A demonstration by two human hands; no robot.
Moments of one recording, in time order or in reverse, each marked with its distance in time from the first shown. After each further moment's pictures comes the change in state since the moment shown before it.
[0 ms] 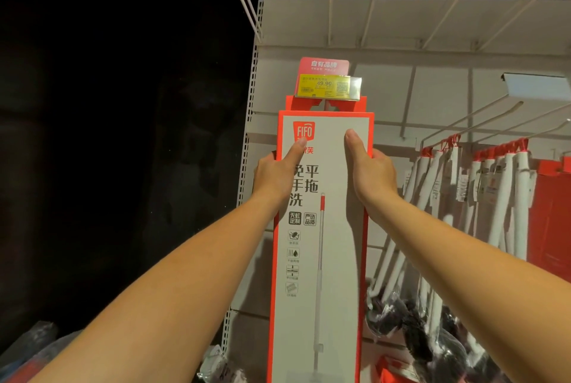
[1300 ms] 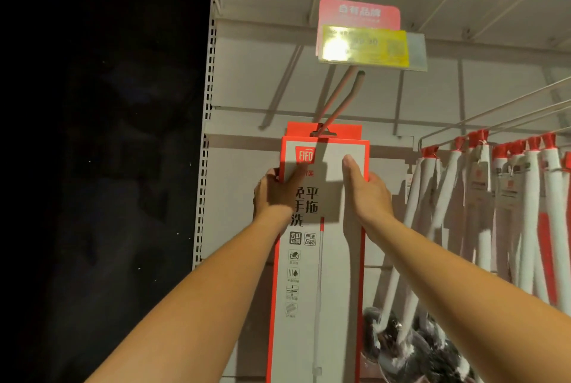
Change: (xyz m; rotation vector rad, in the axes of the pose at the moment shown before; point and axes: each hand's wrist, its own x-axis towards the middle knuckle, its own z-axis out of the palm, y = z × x) left_hand 0.145 -0.111 0.039 -0.053 -0.036 -0.038; right_hand 0.101 0.101 0.071 -0.168 0.177 0.110
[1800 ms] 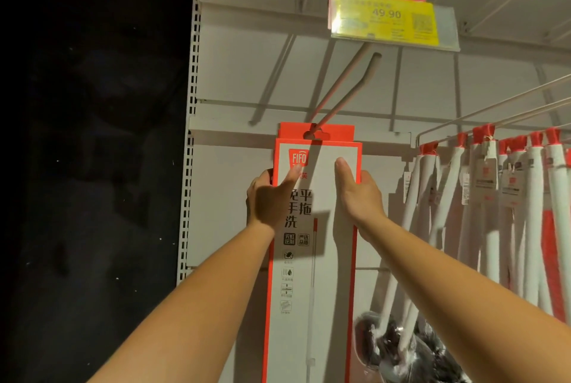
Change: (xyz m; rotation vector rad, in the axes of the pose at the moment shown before) left_hand 0.039 -0.038 0.007 0.128 -0.023 0.150; right_hand 0.030 0.023 0.027 0.025 -0.006 -0.017
